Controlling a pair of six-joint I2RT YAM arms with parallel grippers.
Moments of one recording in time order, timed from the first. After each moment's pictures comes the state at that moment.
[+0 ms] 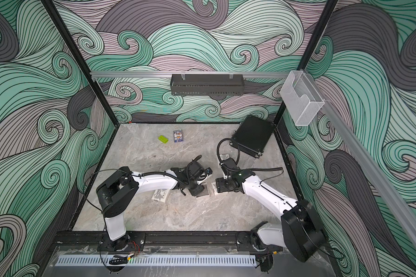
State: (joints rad) left arm -0.93 1.88 1.14 -0.37 -0.07 0.10; right arm 0.54 1.29 0.76 -0.65 0.00 0.32
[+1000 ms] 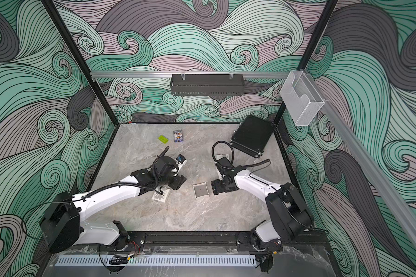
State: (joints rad) left arm -0.75 1.33 0.83 -0.36 -0.05 -0.09; right arm 0.56 1.48 0.81 -0.64 -0.07 0.26
